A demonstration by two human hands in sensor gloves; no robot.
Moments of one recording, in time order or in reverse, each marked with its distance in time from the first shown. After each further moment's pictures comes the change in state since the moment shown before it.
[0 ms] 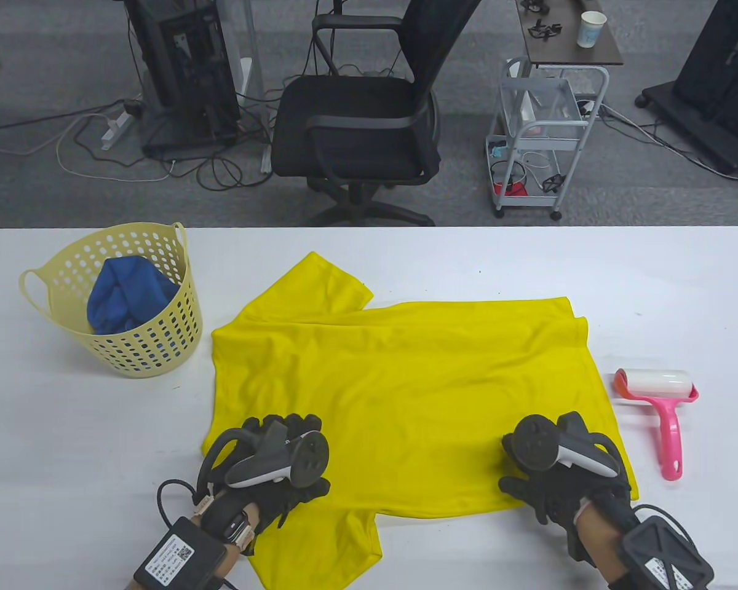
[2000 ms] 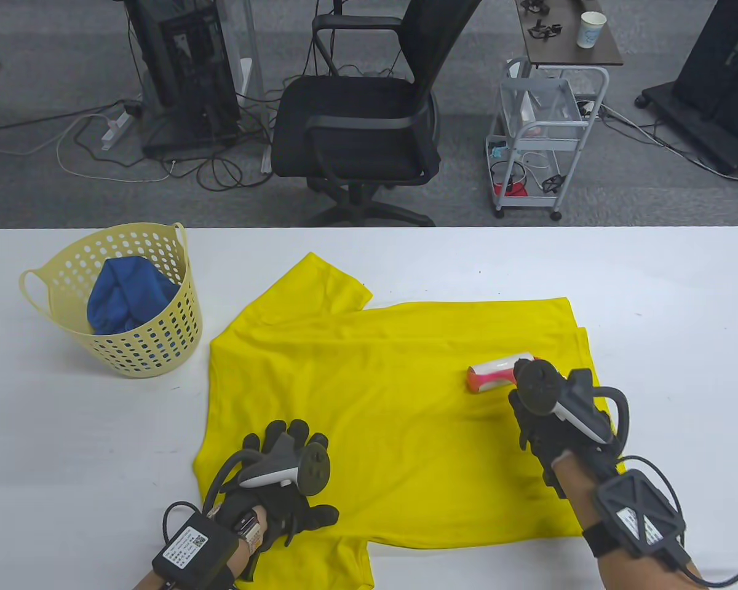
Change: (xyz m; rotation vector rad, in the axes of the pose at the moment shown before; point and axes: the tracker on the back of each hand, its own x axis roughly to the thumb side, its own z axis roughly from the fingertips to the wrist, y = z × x) left_hand 0.009 -0.050 -0.023 -0.217 -0.086 0.130; right_hand -0.004 -0.093 -0.024 -0.569 0.290 -0.067
